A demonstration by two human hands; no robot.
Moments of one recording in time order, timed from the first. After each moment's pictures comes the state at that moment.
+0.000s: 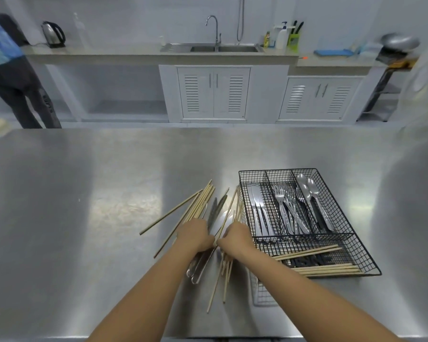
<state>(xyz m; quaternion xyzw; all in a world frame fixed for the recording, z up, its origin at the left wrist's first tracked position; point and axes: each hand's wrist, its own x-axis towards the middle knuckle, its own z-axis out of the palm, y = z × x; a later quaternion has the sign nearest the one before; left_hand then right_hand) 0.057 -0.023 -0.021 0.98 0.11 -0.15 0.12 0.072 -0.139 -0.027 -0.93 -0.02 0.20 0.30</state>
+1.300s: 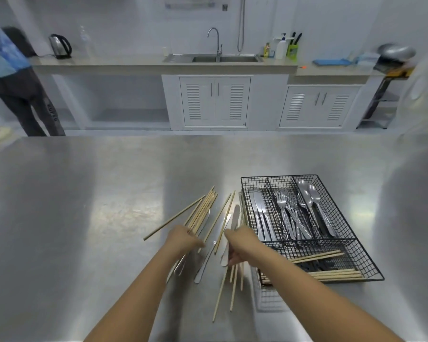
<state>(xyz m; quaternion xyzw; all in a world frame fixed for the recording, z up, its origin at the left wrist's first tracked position) 0.037 0.011 -0.010 0.84 0.27 -0.15 0.44 0.066 -0.149 0.010 -0.78 0.10 0.35 0.50</state>
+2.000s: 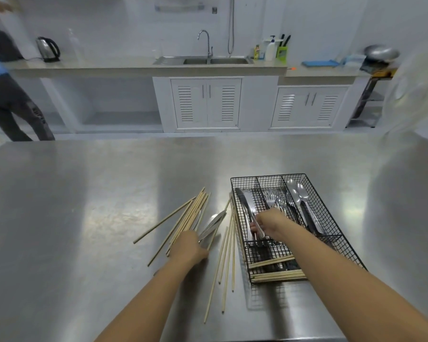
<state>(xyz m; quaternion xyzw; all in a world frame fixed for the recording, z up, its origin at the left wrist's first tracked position) 0.038 -0.030 -0.019 0.94 0.20 -0.14 0.24 0.135 -0.225 0.004 -0.77 0.17 0.26 0.55</state>
